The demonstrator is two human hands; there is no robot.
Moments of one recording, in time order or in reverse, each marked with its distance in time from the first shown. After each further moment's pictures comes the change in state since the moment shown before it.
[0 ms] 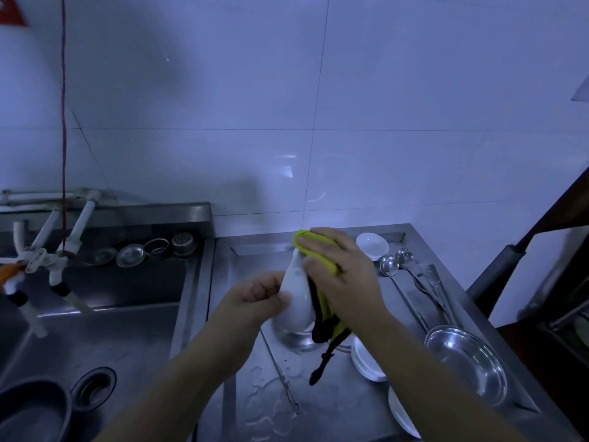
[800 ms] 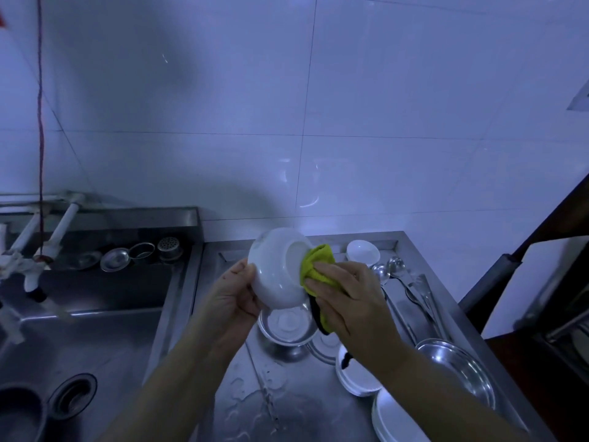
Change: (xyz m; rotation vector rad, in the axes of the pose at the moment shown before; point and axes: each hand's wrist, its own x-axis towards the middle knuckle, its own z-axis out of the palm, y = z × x) left_hand 0.053 -0.013 0.020 -0.526 0.236 -0.066; right_hand -0.013 0.056 -0.043 -0.487 0.050 -0.544
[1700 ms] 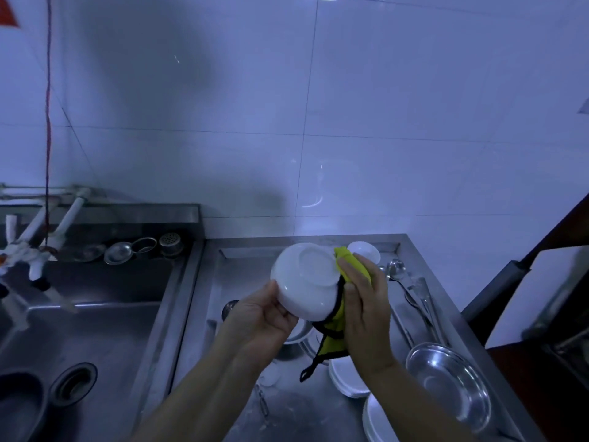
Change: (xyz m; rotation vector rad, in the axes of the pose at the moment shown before) left_hand -0.012 -0.037 0.046 -0.322 0.277 -0.251; right_hand -0.030 0.018 0.011 0.425 0.216 0.485
